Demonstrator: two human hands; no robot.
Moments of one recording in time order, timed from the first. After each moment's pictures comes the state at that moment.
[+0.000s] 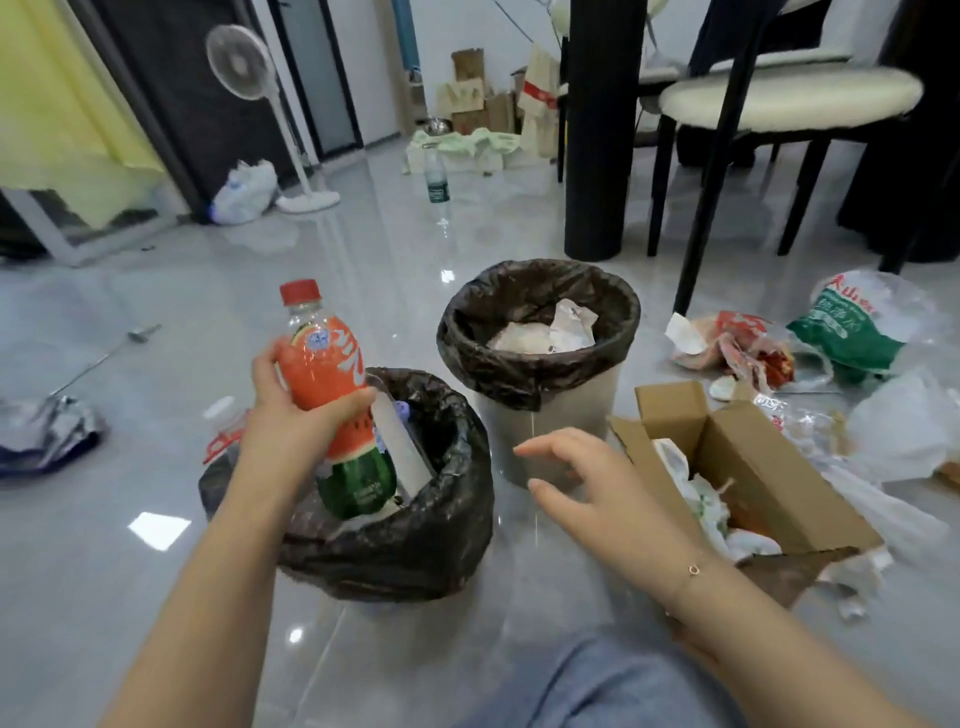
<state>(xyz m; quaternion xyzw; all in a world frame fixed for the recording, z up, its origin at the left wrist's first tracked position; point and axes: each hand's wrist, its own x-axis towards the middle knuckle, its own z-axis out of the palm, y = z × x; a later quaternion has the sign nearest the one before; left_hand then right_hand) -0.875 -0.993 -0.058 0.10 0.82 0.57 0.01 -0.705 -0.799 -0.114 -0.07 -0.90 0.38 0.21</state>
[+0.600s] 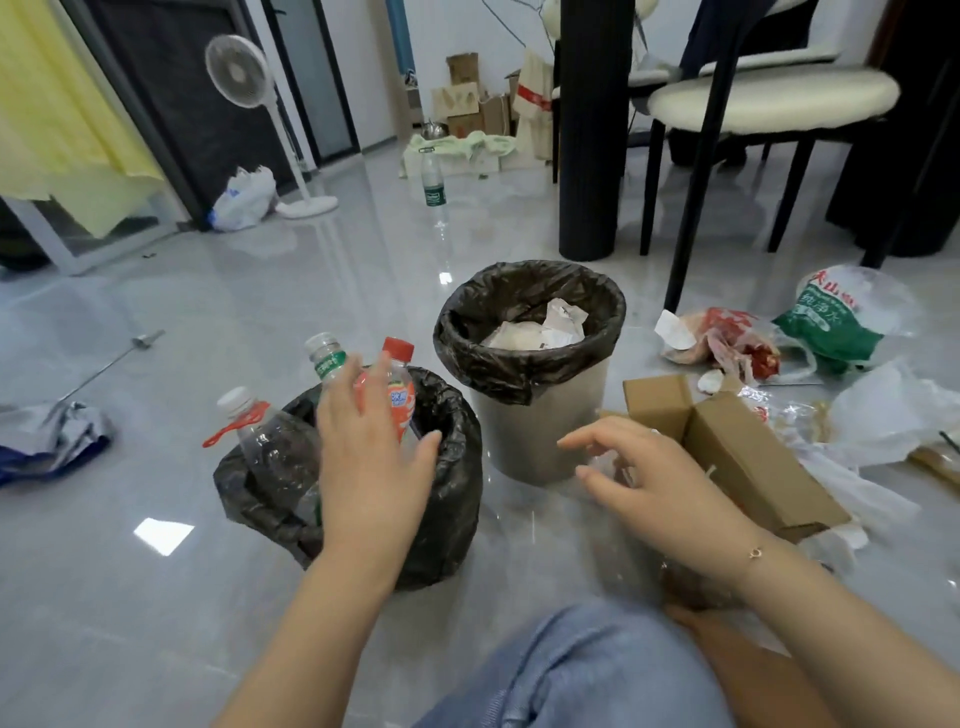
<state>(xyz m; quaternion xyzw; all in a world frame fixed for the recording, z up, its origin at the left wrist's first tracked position) -0.803 -0.964 -0.076 0.25 0.90 0.30 -0.20 -0.664 -0.773 -0.097 -0.09 -0.91 0.35 0.19</state>
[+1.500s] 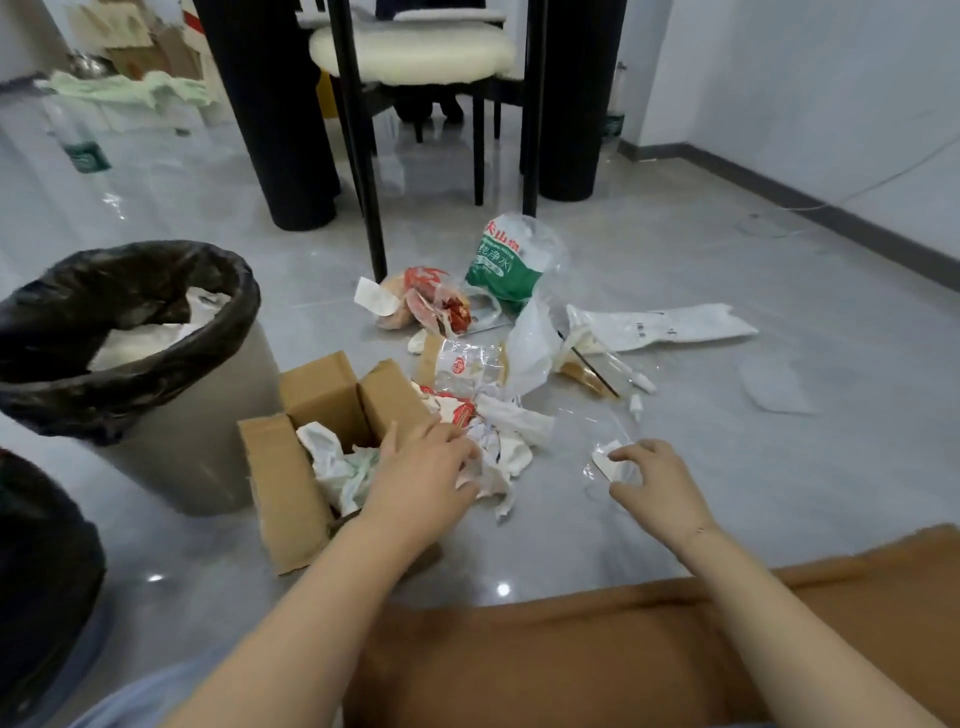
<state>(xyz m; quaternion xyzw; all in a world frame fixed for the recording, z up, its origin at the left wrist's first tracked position) -0.637 -0.689 -0.160 0.63 0.77 0.07 0.07 -0.417 -0.568 -0.209 -0.57 -0.76 0.29 0.12</state>
